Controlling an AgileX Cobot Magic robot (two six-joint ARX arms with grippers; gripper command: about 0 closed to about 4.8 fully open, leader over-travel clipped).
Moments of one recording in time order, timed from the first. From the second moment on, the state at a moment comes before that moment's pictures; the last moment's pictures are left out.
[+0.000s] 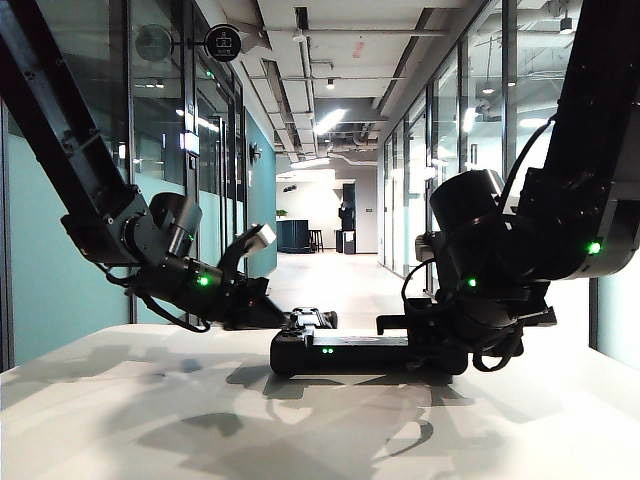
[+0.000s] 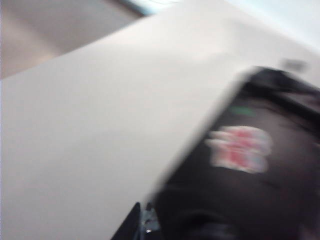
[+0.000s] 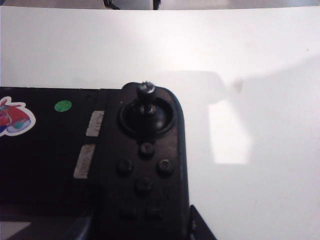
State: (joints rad) left arm -0.23 2.43 1.56 0.32 0.69 0.14; right arm 0.45 2.15 0.91 0.74 0.37 0.21
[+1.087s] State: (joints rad) left arm -0.23 2.10 1.57 0.10 0.16 -0.08; right arm 0.45 2.08 0.92 0.70 0.33 0.16
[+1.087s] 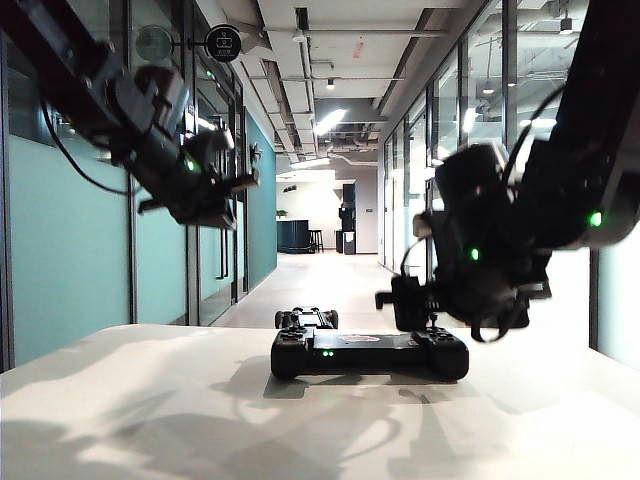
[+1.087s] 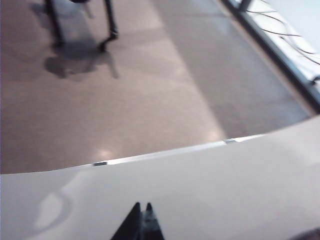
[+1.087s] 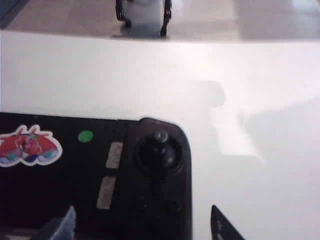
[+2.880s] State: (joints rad) left arm -0.24 0.94 0.38 0.37 -0.11 -0.08; right arm 0.45 1.28 0.59 0.38 0.13 0.00
